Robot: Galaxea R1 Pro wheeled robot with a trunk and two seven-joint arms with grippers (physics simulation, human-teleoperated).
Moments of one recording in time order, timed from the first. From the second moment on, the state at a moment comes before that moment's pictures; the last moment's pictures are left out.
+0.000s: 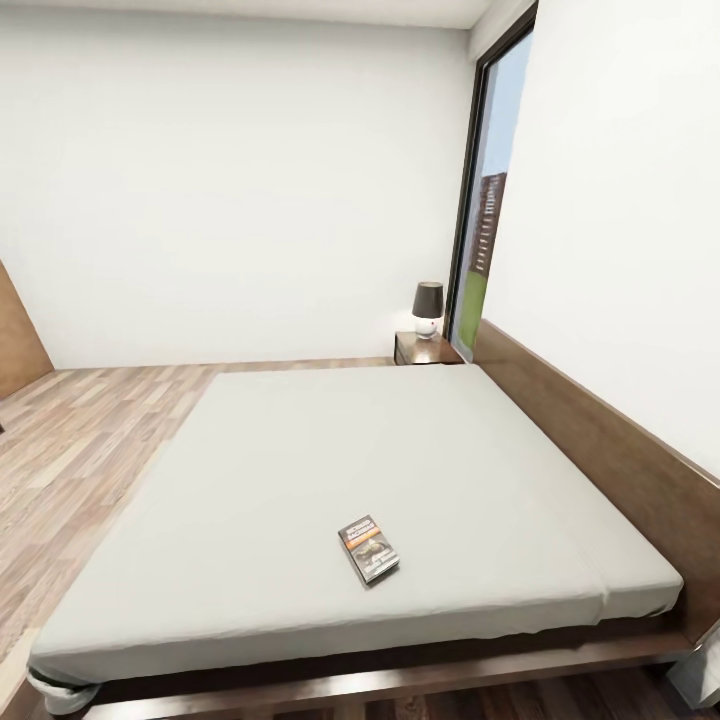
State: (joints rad) left arm -0.32 0.88 0.03 -0.35 0.68 -0.16 0.07; right arm -0.21 -0.04 0.07 0.04 0.24 0.08 0.21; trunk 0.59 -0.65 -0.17
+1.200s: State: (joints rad) left arm -0.67 0.23 -0.21 -0.79 0.41 0.42 -0.05; right arm -0.18 -0.04 0.07 0.04 0.24 0.08 0.21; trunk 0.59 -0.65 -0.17
